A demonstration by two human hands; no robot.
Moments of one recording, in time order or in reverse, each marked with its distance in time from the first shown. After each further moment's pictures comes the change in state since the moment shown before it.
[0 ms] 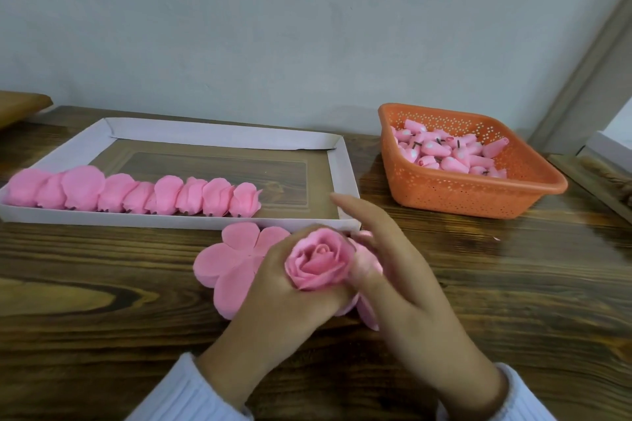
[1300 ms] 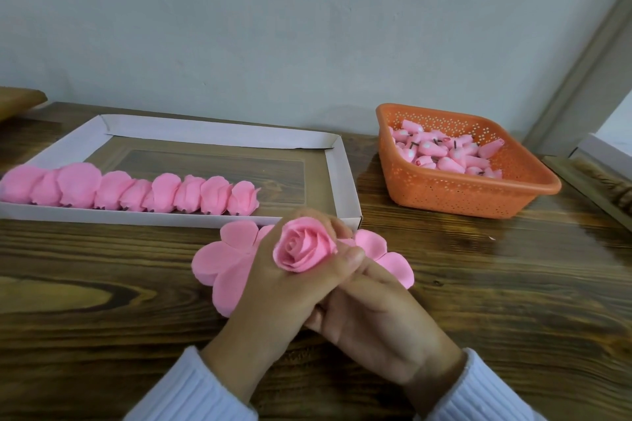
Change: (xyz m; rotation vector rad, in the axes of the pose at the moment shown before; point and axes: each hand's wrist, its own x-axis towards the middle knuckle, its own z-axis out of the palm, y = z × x) left_hand 0.019 -0.012 0.001 -0.205 -0.087 0.259; right_hand 0.002 0.020 0.025 1.070 -0.147 0.542
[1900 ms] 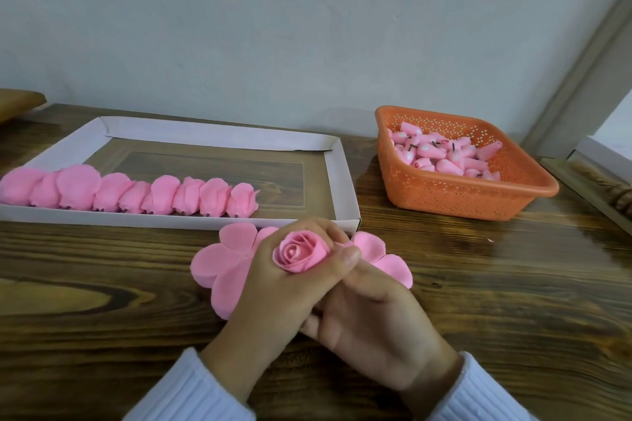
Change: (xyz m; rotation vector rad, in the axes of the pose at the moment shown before) left_hand 0.002 -0.001 0.001 0.005 0.016 -0.013; right_hand -0.001 -0.003 0.003 0.057 -0.017 0.075
